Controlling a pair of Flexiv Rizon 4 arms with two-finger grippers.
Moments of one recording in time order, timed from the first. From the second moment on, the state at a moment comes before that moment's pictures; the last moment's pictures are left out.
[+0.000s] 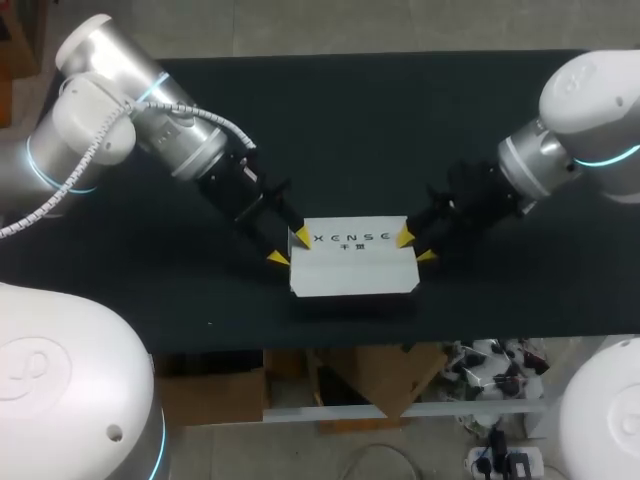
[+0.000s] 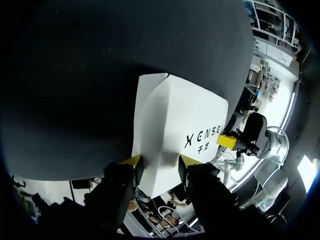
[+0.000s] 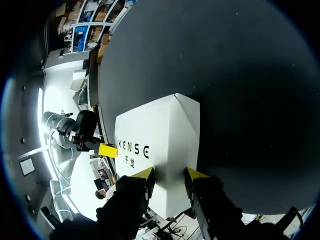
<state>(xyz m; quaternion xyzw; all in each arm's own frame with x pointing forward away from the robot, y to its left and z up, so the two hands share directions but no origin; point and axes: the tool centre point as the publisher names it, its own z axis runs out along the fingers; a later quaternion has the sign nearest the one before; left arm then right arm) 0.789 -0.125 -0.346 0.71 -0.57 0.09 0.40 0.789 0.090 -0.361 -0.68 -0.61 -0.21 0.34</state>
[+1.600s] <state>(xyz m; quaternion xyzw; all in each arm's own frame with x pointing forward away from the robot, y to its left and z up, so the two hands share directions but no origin) 0.785 -0.120 -0.377 0.70 -0.64 0.14 0.29 0.789 0.096 -0.388 -0.69 -0.63 -0.21 0.31</state>
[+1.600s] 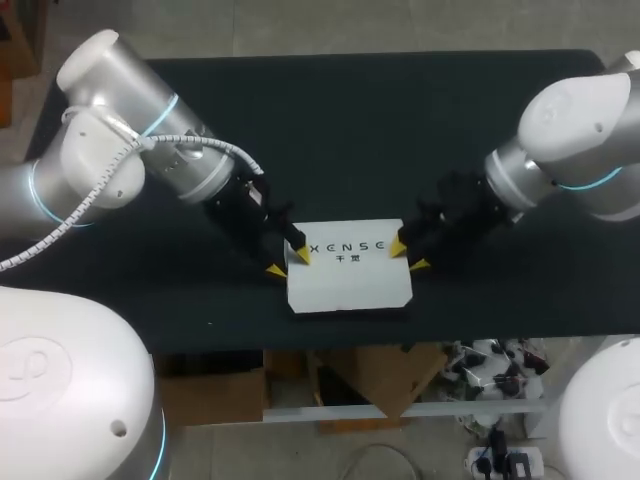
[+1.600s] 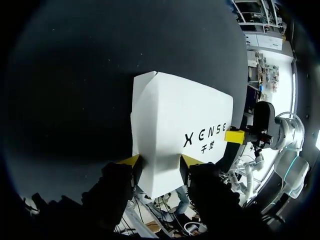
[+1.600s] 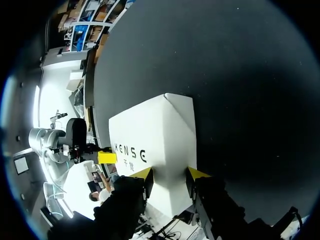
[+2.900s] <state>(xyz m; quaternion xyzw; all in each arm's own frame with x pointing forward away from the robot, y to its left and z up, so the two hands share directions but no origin) 0.776 -0.123 -0.377 0.65 -0.70 0.20 0.21 0.788 0.093 -0.392 -0.68 -0.65 -0.22 0.26</state>
